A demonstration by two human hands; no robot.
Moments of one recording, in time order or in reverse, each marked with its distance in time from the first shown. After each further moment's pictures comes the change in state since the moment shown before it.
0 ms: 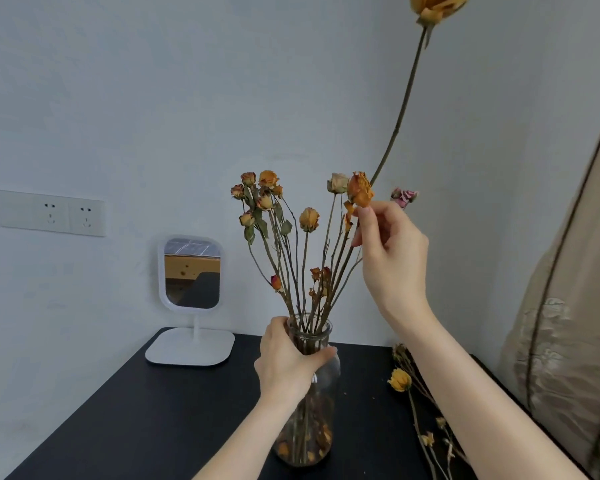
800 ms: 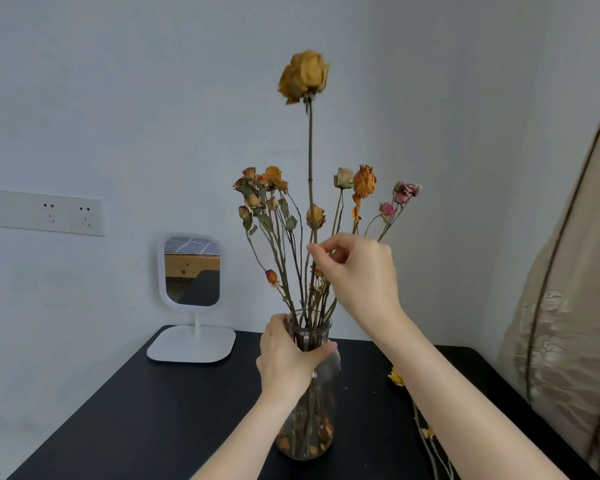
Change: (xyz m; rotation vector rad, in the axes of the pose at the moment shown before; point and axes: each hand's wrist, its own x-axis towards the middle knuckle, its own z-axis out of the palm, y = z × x) left_hand -0.002 0.001 0.002 0.001 0.009 -0.036; right_hand -0.018 0.007 0.016 -0.299 -0.220 0.073
